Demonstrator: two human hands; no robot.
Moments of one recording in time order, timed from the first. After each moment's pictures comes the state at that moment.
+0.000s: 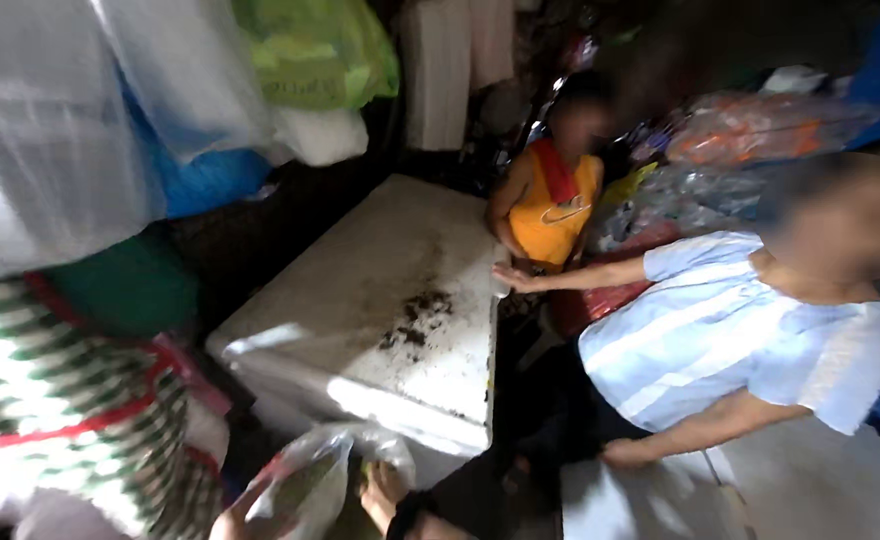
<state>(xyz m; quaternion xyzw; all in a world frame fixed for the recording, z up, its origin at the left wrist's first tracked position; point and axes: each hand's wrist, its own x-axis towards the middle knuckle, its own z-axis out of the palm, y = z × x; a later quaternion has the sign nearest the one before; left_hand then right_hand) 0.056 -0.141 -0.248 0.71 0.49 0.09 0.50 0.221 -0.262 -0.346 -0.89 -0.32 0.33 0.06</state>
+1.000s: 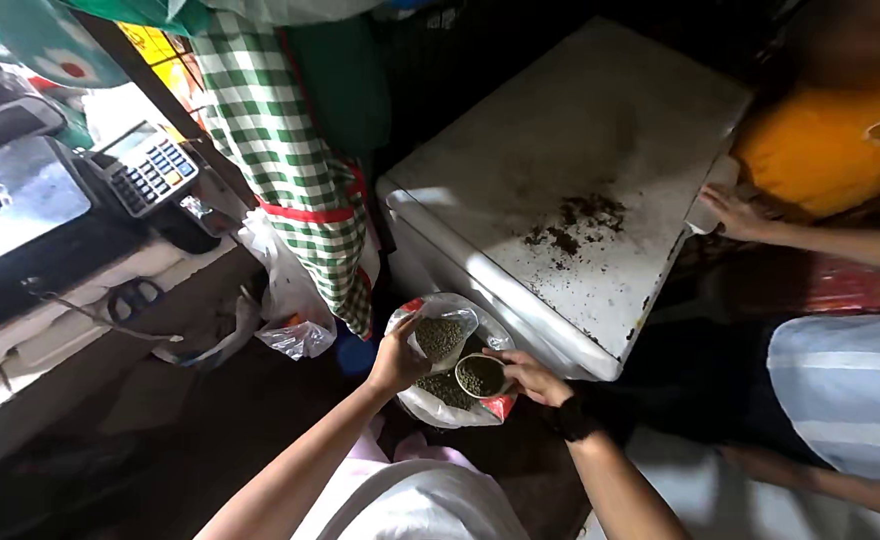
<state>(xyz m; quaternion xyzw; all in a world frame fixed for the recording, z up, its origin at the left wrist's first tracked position) 0.040 -0.140 -0.256 0.74 0.39 0.07 0.54 0.277 -0.298 -0.286 -0.67 -0.23 0.63 0.31</state>
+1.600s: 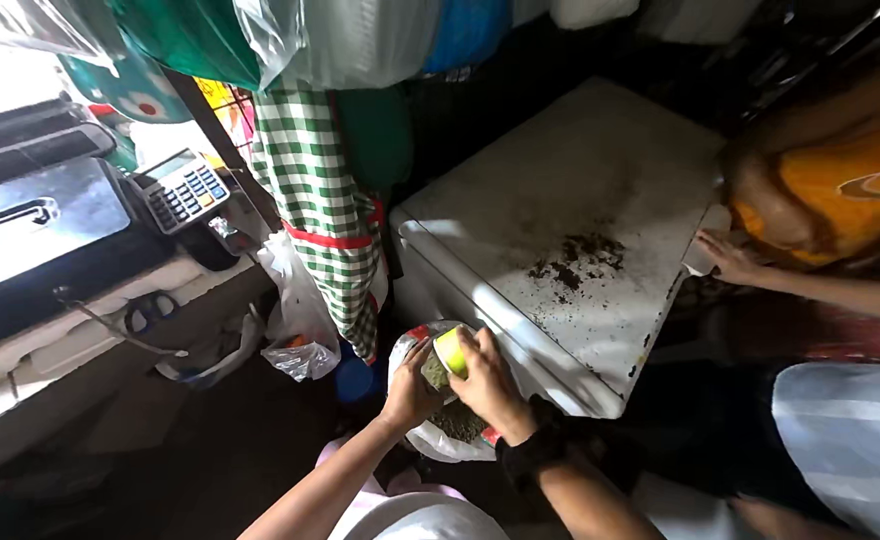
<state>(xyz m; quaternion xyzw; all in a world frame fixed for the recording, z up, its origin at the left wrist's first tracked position) 0.044 -0.157 -0.261 0.75 0.38 0.13 0.53 0.188 -0.225 -0.199 -0.80 -0.53 0.23 0.14</state>
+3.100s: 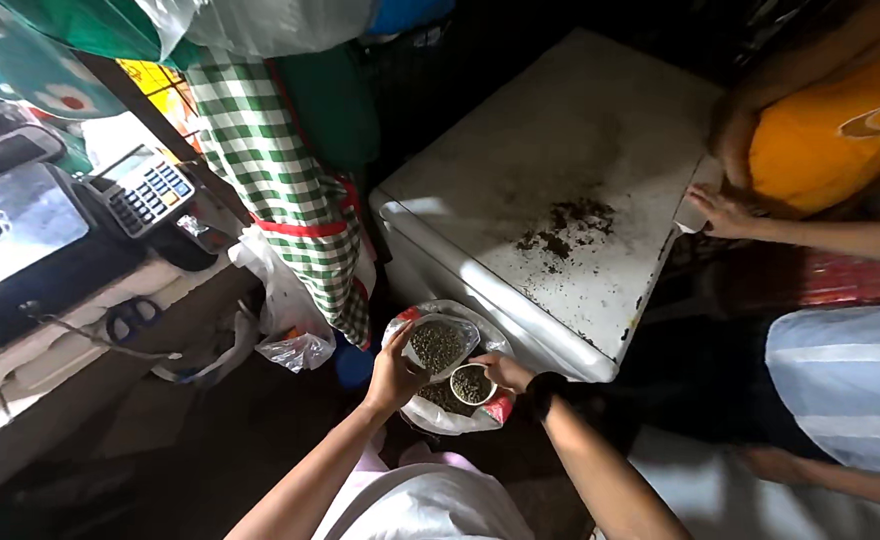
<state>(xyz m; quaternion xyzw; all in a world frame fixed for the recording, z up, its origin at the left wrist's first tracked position) 0.038 -0.157 -0.259 0.70 0.42 0.13 0.57 0.275 -0.267 -0.325 -0.72 -0.37 0.58 0.10</state>
